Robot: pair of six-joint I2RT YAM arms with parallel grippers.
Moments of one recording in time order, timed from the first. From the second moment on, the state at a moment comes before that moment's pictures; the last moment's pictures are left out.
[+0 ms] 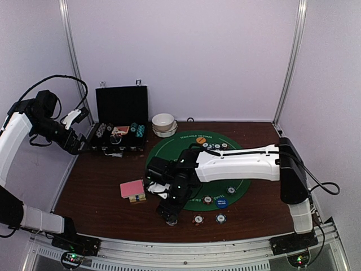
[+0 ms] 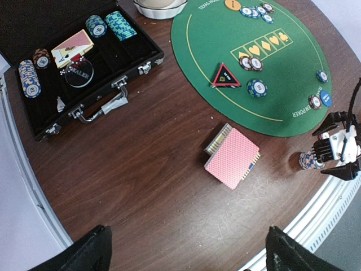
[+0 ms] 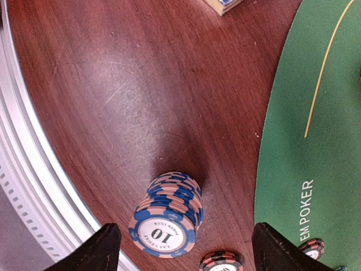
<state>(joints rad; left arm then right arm) 0.06 1.22 1.39 -1.28 0.47 0.53 1.23 2.14 1.81 -0.99 -0.05 0.15</state>
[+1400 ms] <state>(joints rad) 0.06 1.22 1.39 -1.28 0.47 0.53 1.25 2.21 1.85 -1.03 -0.06 0.13</state>
